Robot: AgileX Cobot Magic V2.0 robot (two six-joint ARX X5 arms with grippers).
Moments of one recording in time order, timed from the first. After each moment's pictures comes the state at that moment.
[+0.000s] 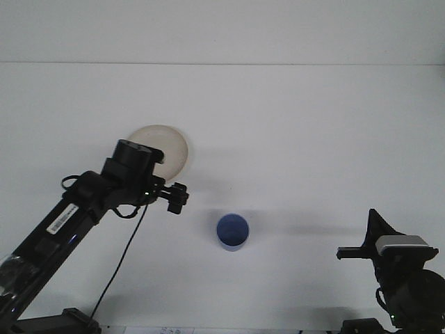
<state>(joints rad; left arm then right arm) -0.48 1.40 1.31 -0.76 0.23 -0.15 0.07 0.31 0.67 -0.52 0.03 0.07</state>
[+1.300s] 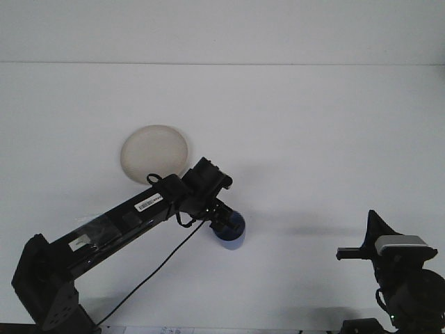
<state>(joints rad) -0.75 1.73 1.38 -0.65 0.25 -0.14 0.07 0.31 0.67 -0.53 0.03 0.07</state>
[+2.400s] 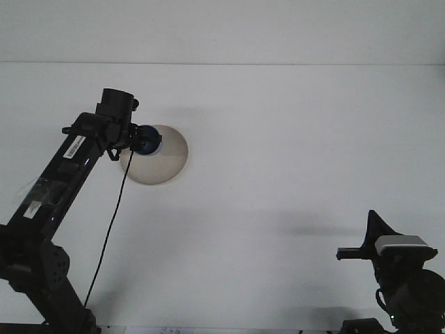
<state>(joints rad) -0.19 1.83 1.71 -0.79 -0.10 -0.09 0.07 0.31 0.67 -0.53 0.03 0.07</state>
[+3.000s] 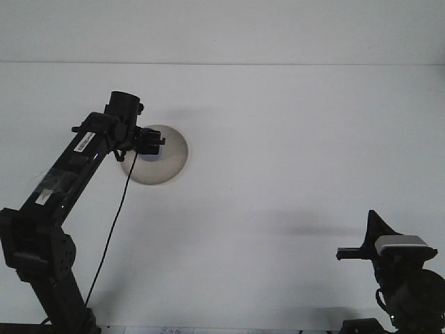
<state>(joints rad) -0.19 1.89 1.71 -0.77 -0.10 -0.09 0.07 0.31 0.67 -0.53 0.03 0.07</state>
